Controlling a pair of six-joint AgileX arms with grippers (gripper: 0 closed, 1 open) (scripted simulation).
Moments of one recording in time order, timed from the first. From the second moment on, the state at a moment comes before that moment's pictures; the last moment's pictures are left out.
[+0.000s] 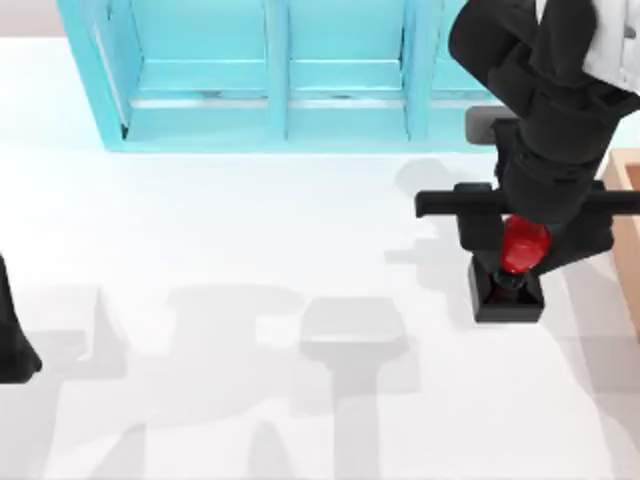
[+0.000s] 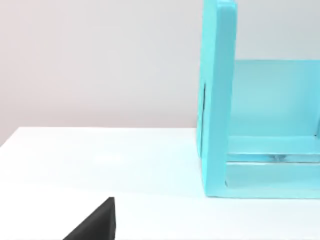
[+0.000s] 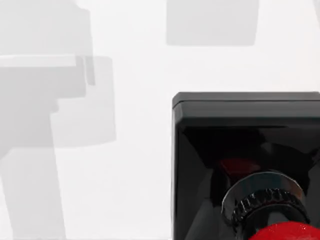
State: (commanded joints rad) left arm 0.00 0.00 0.00 0.00 0.00 0.00; right arm 0.53 1.84 1.56 -1.30 0.00 0.55
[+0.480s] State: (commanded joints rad) left arm 0.00 0.00 0.00 0.00 0.00 0.00; right arm 0.47 1.85 1.59 -1.33 0.00 0.48
